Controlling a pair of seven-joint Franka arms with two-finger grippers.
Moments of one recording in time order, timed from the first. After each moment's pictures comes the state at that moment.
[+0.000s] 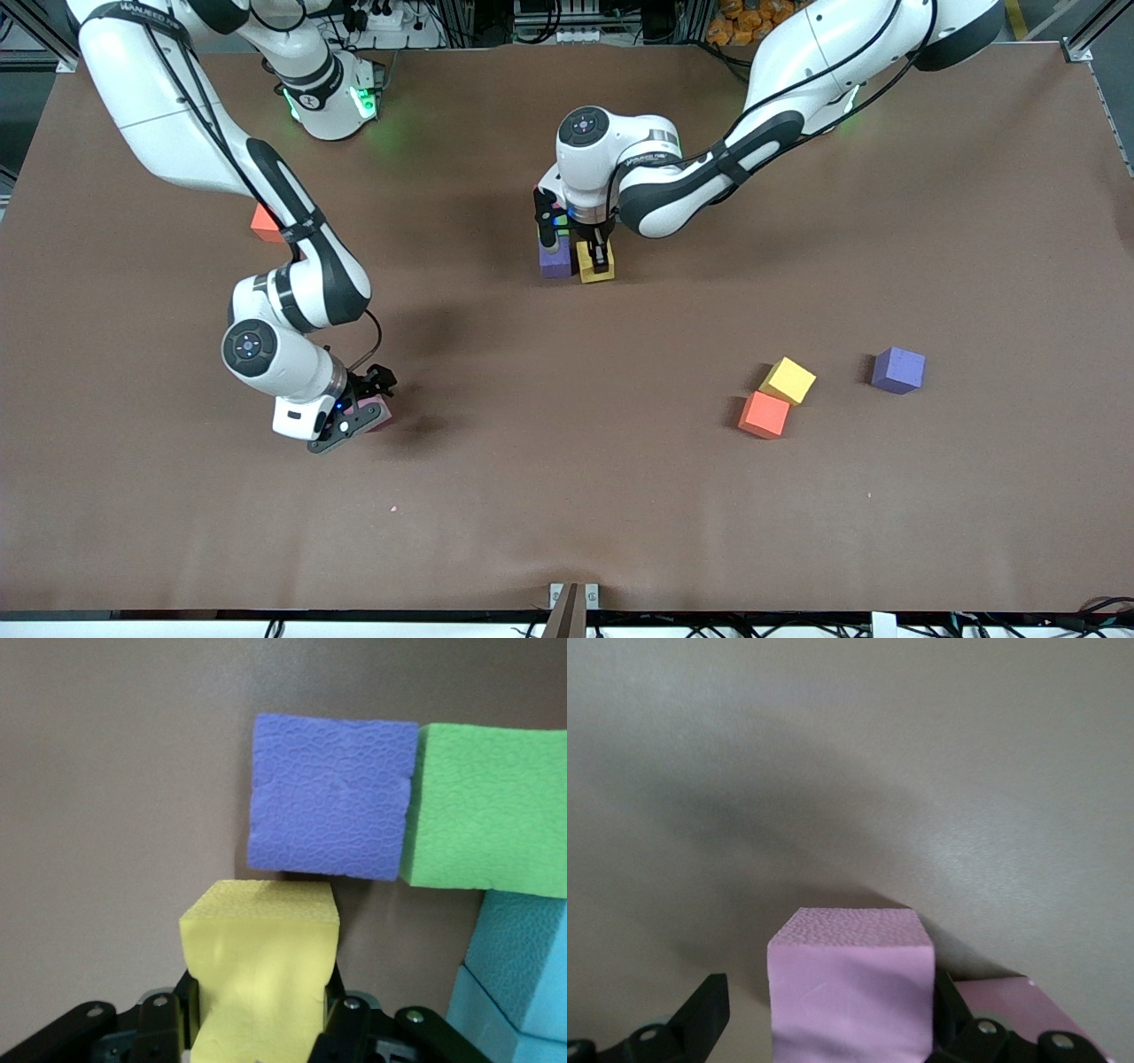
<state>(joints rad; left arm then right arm) -0.09 0.76 -0.94 -1.92 0.91 2.20 -0.08 0.05 0.70 0.20 -1.69 -0.11 2.40 -0.28</state>
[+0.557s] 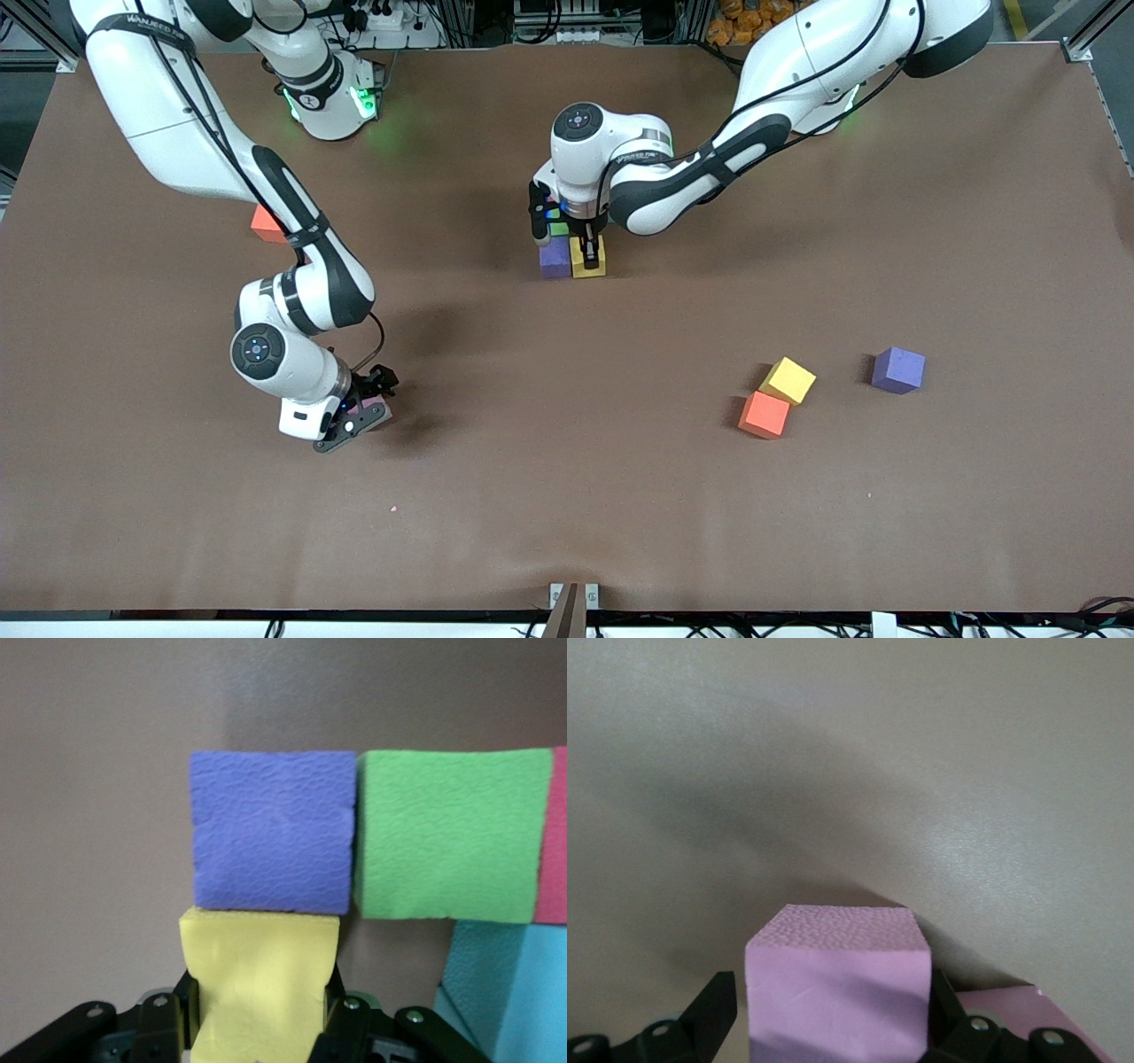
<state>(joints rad) -0.13 0.79 -0.93 -1.92 0.95 2.22 -0.08 0.05 0.72 0.19 -1.68 -0.12 2.41 -0.28</state>
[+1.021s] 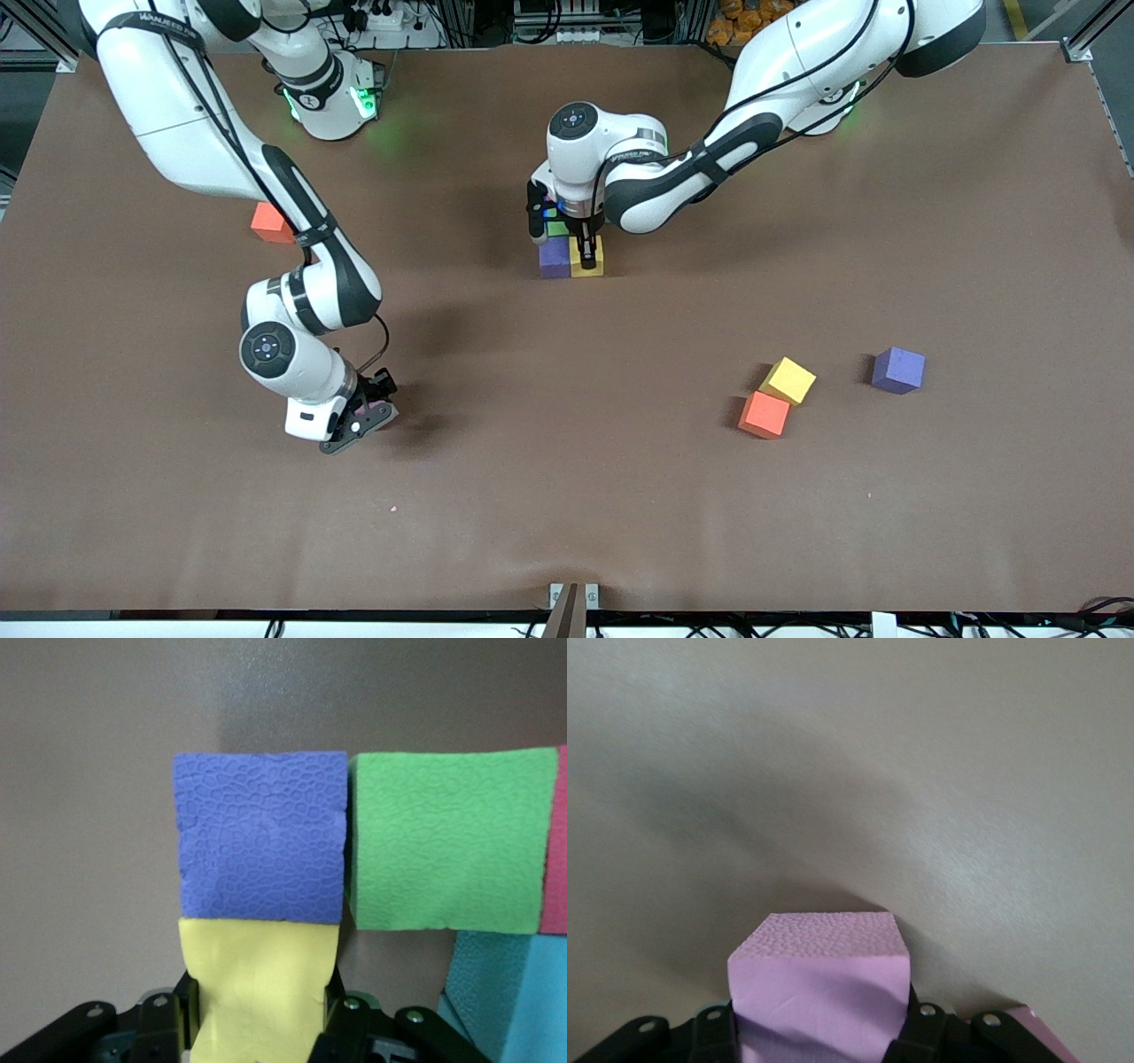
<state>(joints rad) -0.16 0.78 -0.90 -1.91 0.95 2.23 -0.08 0.11 0.72 0.15 -1.66 -0.12 2.41 -0.28</state>
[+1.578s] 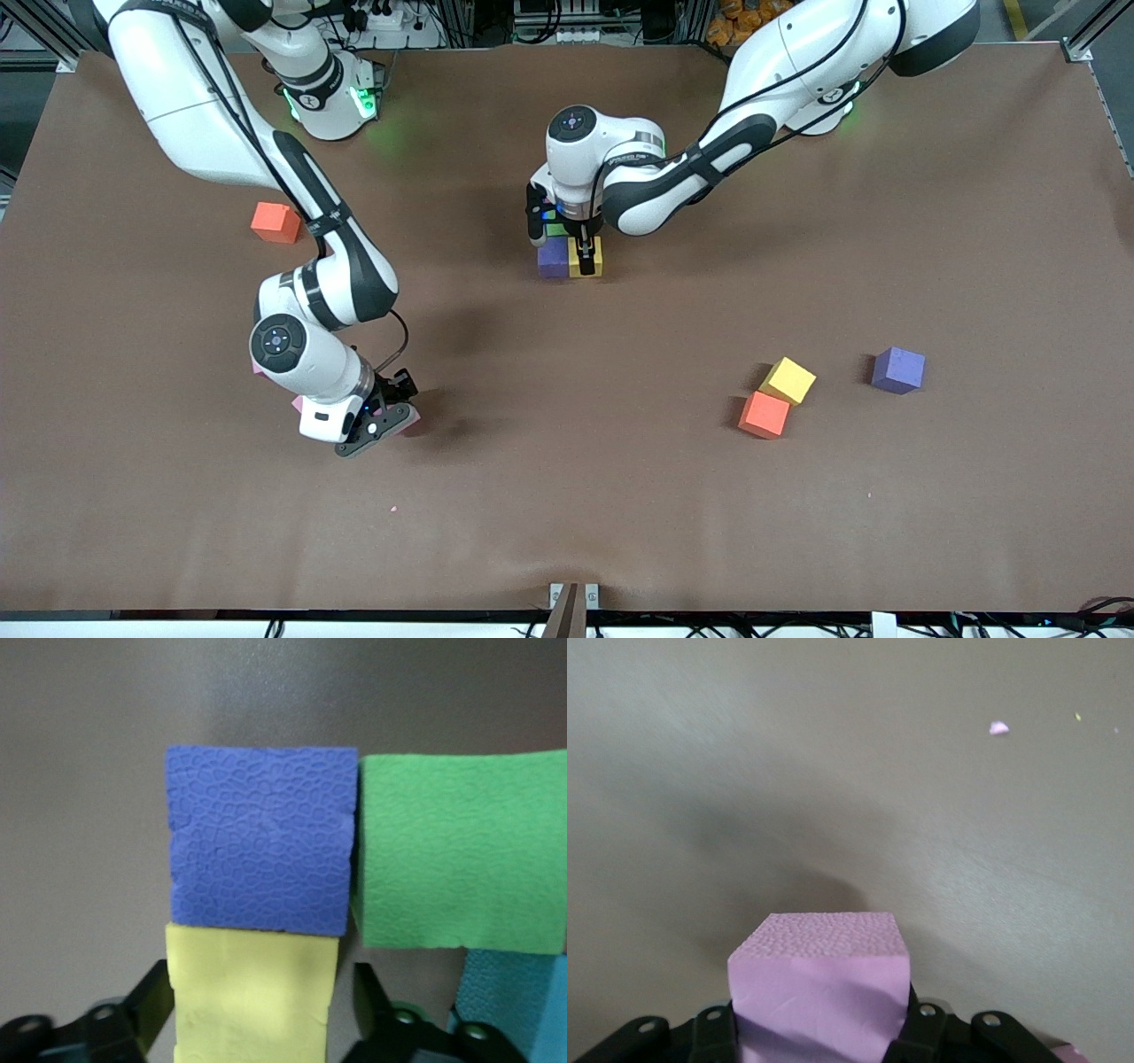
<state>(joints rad) -0.19 0.78 -0.85 -1.91 0.95 2.26 -0.08 0.17 0.68 0.15 -1.61 -0.02 2.39 -0.23</state>
